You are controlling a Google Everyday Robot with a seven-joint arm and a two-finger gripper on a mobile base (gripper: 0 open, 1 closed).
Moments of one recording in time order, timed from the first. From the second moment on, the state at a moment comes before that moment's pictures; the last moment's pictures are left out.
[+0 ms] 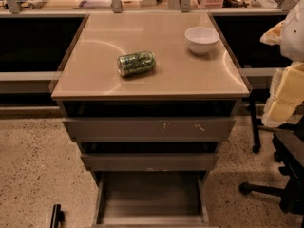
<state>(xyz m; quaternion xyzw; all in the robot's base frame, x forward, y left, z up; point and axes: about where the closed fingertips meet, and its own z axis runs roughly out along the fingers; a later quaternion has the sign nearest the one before) 0.438 -0.217 0.976 -0.60 0.78 -0.03 0.16</state>
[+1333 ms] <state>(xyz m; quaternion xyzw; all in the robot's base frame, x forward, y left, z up) 0.567 -0.208 0.941 -0.61 0.76 0.06 0.22</state>
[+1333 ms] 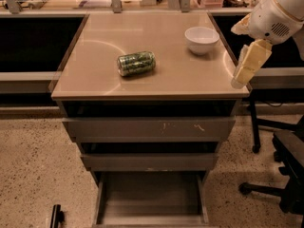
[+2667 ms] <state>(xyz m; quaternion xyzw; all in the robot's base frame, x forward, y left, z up) 0.650 -0.123 0.889 -0.68 0.67 0.15 0.26</state>
